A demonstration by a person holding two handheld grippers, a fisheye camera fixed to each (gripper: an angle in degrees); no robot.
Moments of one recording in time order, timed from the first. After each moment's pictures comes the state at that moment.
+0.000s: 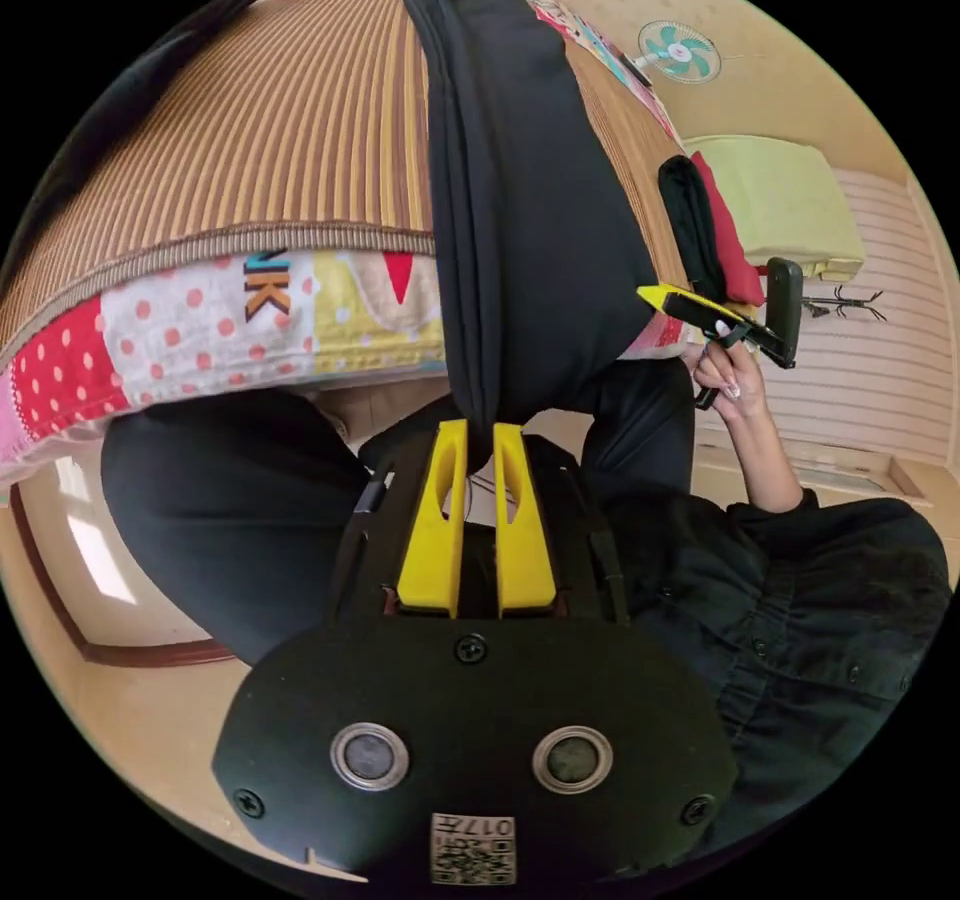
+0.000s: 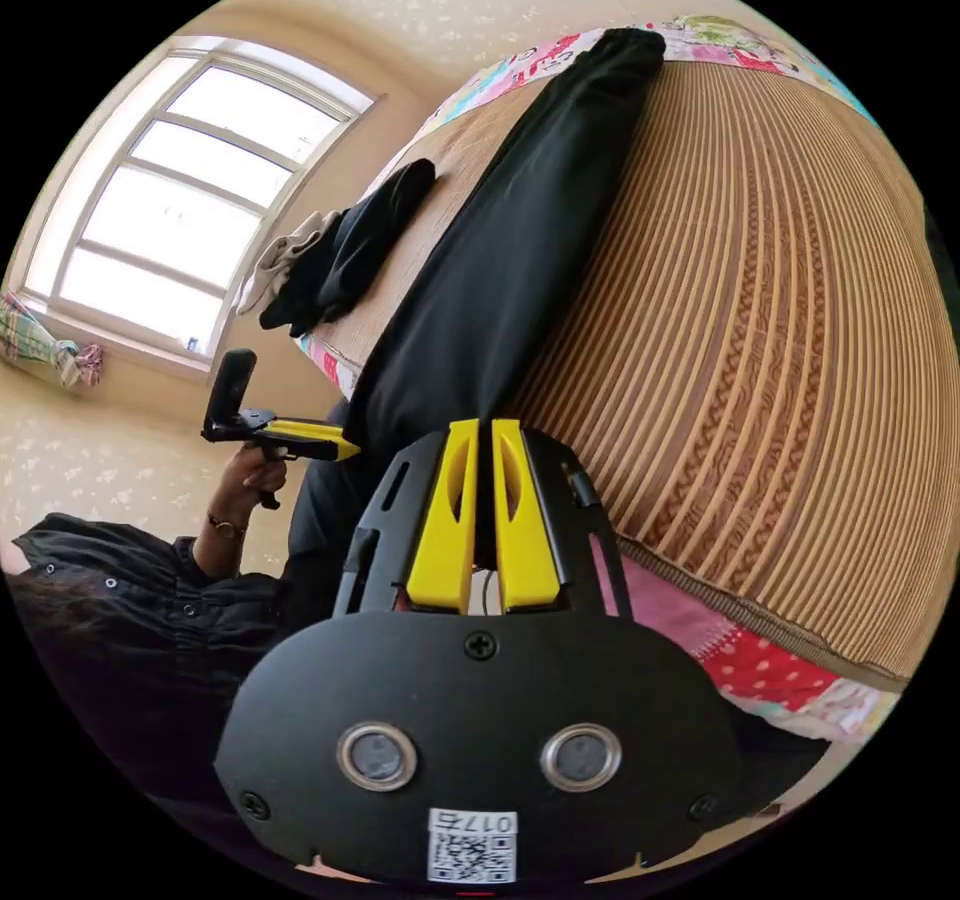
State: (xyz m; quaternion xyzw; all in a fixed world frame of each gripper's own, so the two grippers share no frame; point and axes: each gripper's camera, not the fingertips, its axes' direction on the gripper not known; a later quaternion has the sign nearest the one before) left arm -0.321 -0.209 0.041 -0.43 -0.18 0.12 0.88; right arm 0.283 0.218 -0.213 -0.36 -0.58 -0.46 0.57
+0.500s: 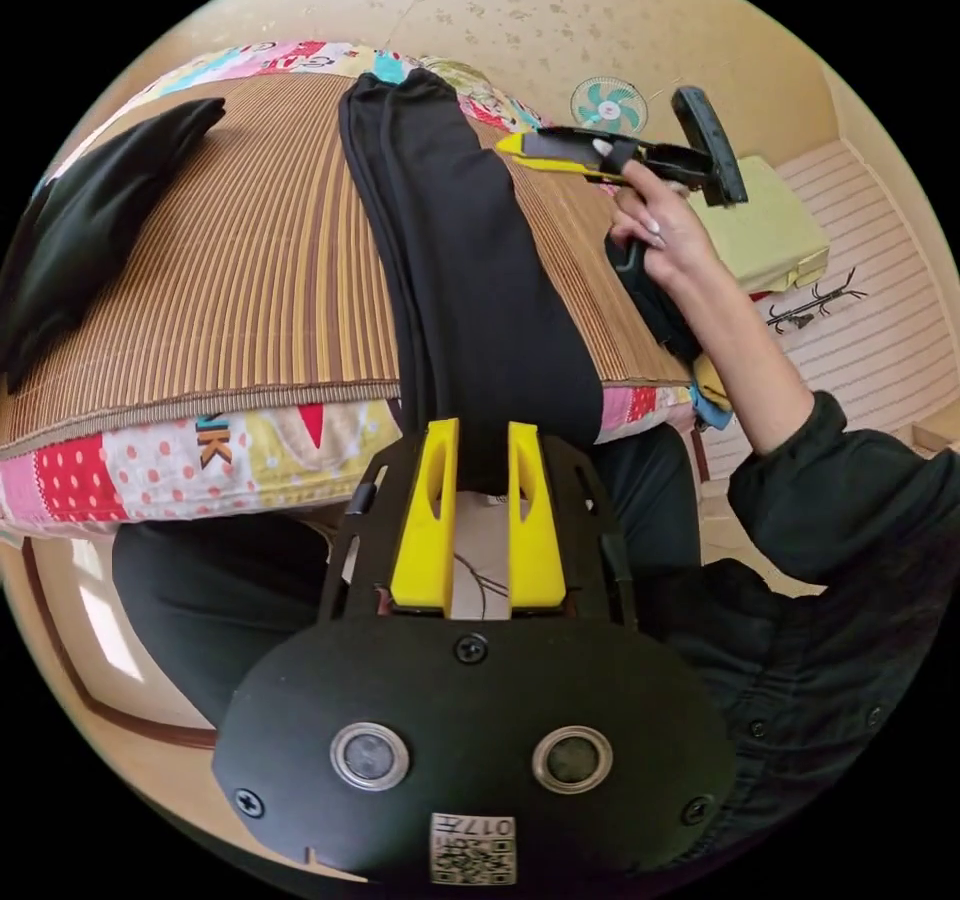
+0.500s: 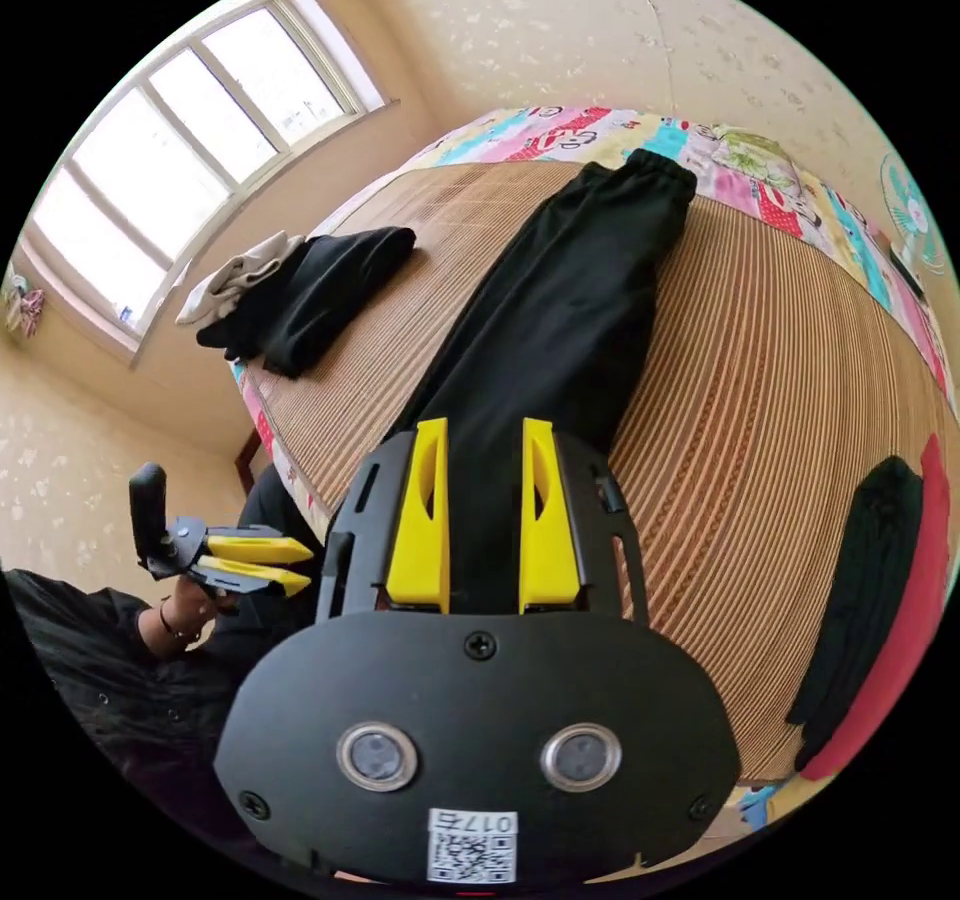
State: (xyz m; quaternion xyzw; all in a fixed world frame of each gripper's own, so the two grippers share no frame) left arm -0.252 -0.195 0.061 -0.29 -0.16 0.21 0.92; right arm 0.139 0.144 -0.293 -0.21 -0.54 -0.52 0.63
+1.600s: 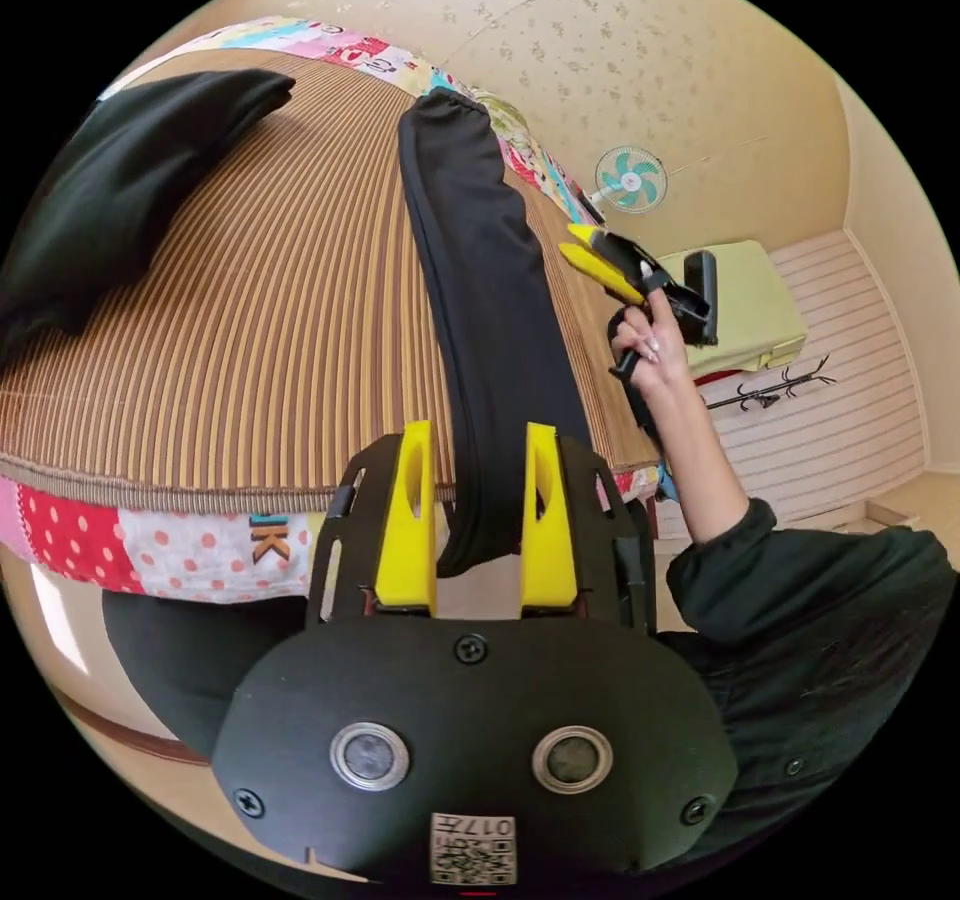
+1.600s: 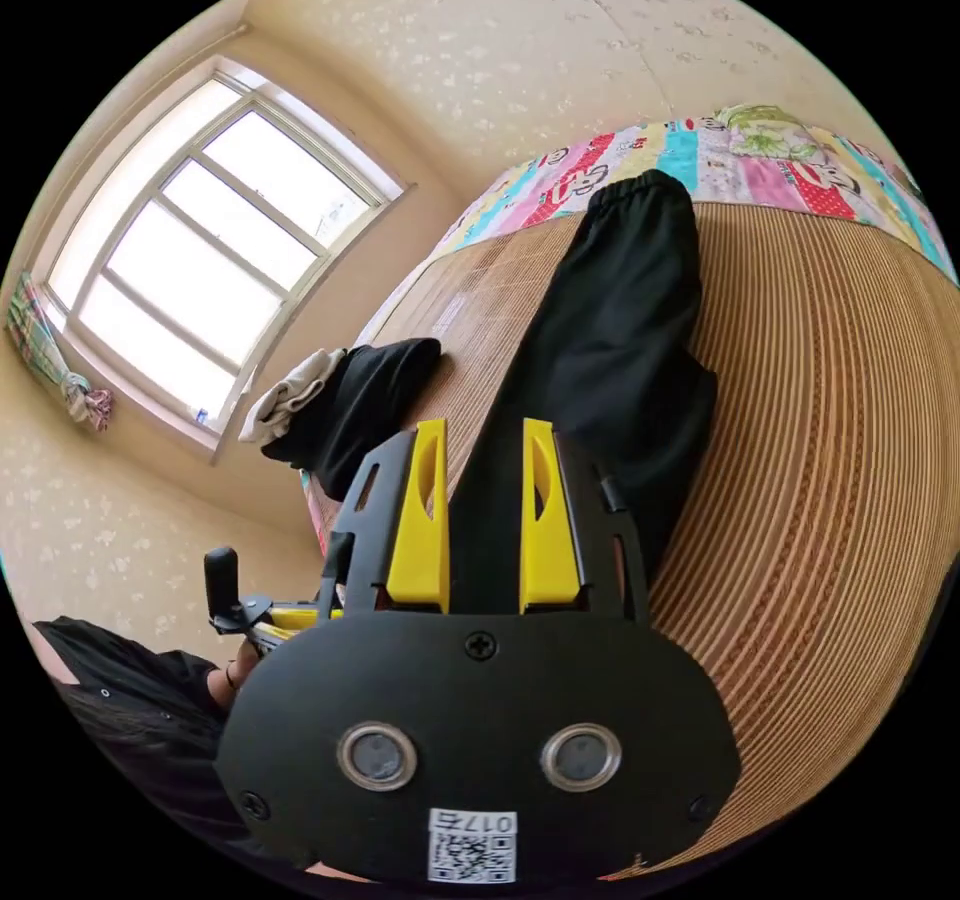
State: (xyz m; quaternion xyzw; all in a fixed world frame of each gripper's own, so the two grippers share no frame) left arm -0.271 -0.280 0.045 -0.25 -0.11 0.13 0.95; right arm 0.106 0.063 -0.196 -0.27 -0.66 -0.38 0.59
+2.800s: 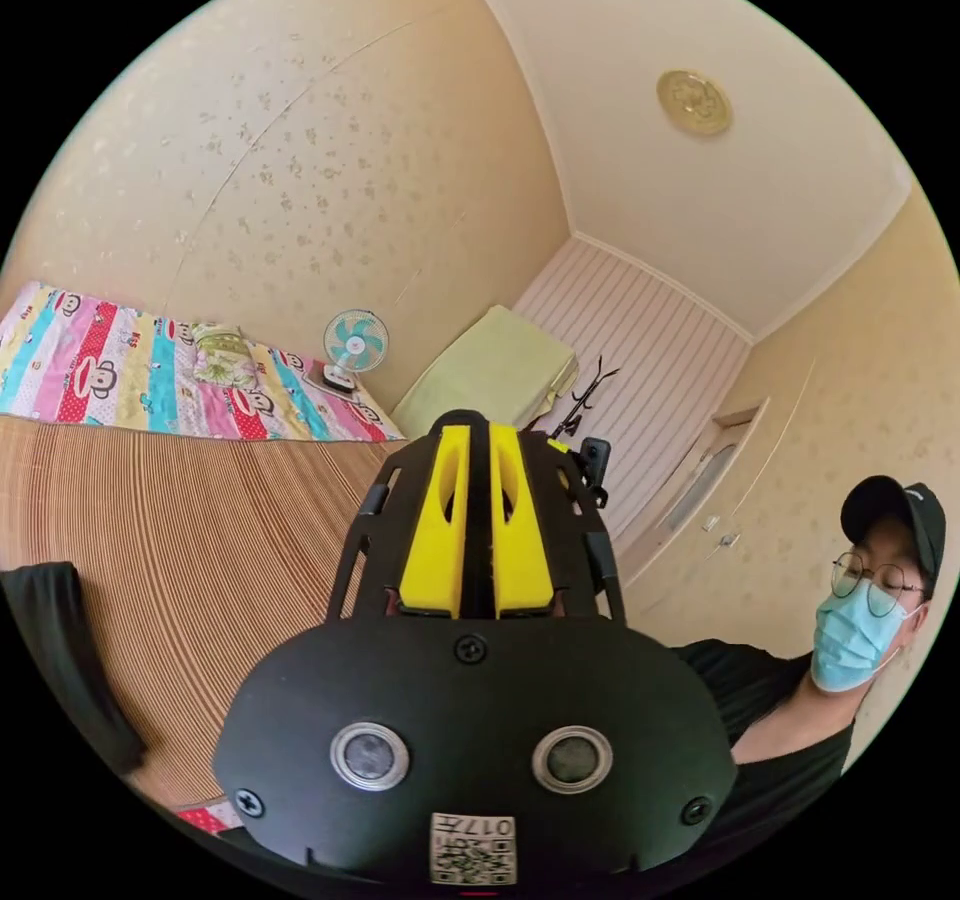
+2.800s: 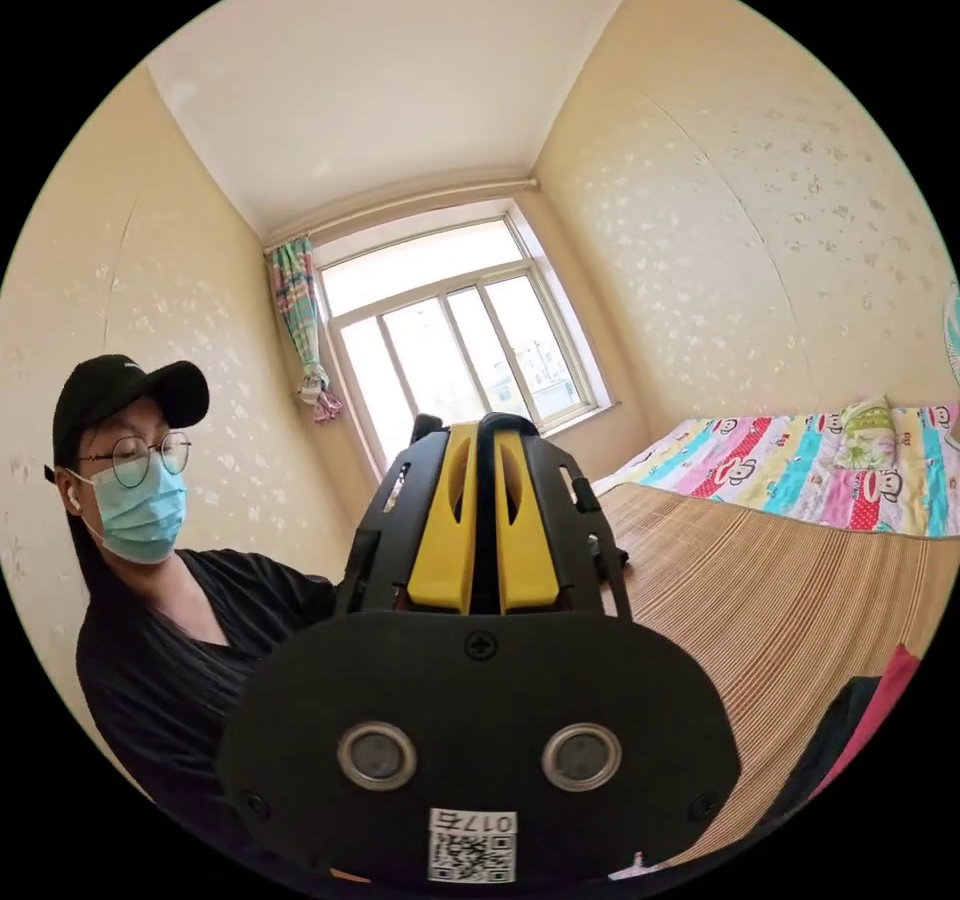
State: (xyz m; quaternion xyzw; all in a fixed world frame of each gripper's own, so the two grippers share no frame) left arm 0.125 -0.369 -0.092 -0.12 0.20 0.33 0.91; right arm 0.453 -0.252 -0.342 -0.02 -0.87 -0.28 0.41
